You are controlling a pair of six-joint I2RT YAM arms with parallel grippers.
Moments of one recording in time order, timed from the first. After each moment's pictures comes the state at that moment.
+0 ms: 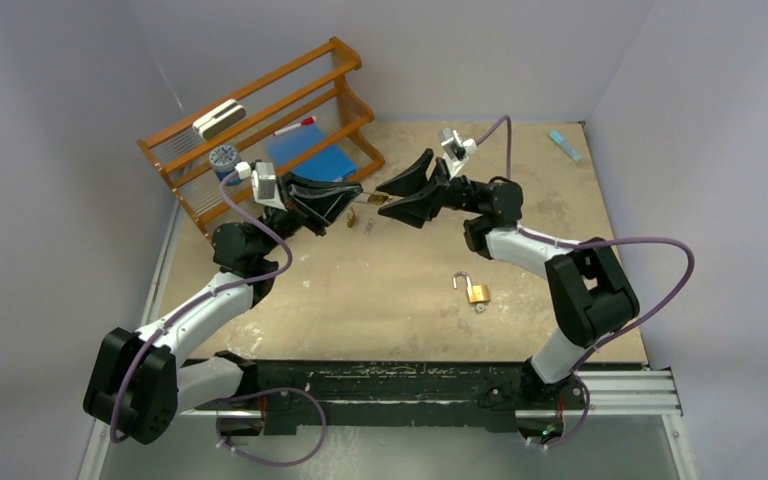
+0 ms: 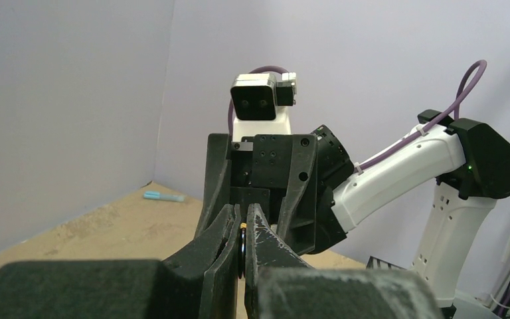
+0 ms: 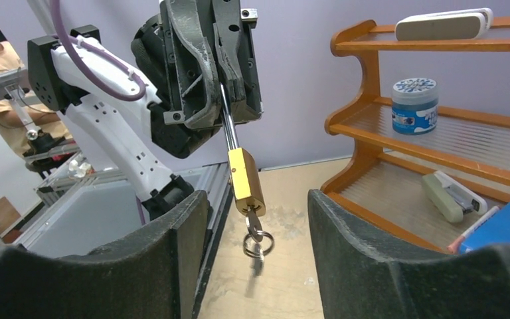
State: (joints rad) left arm -0.41 1.15 0.61 1.20 0.60 -0.64; right arm 0.46 1.66 0.93 1.45 -1.02 0.91
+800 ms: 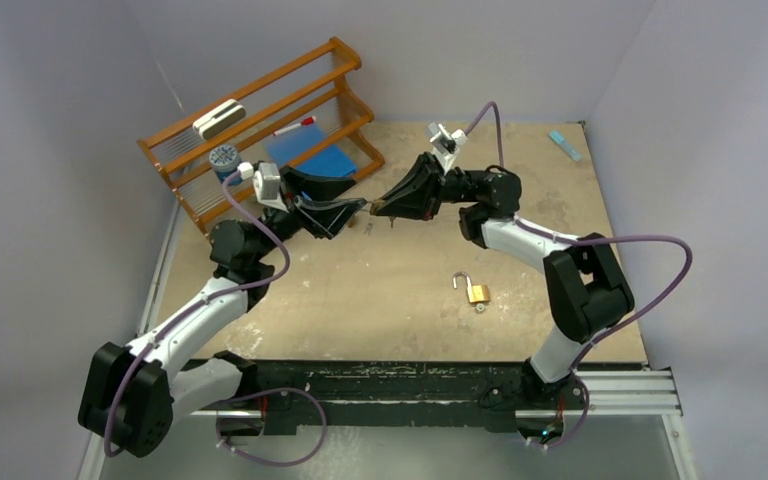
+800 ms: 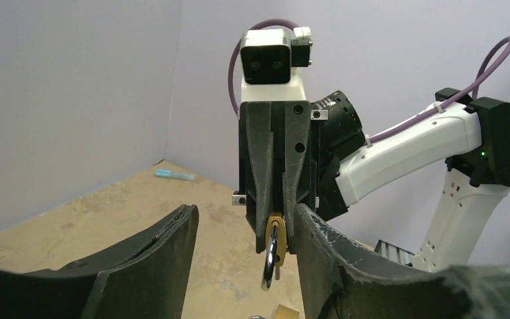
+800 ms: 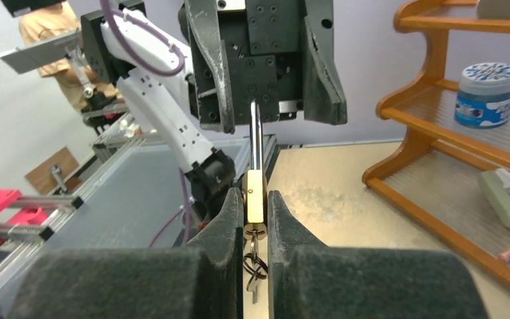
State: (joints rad) left arm -0.41 1.10 0.61 1.07 0.60 -0.59; right arm 0.47 1.69 1.04 1.46 -1.16 1.05
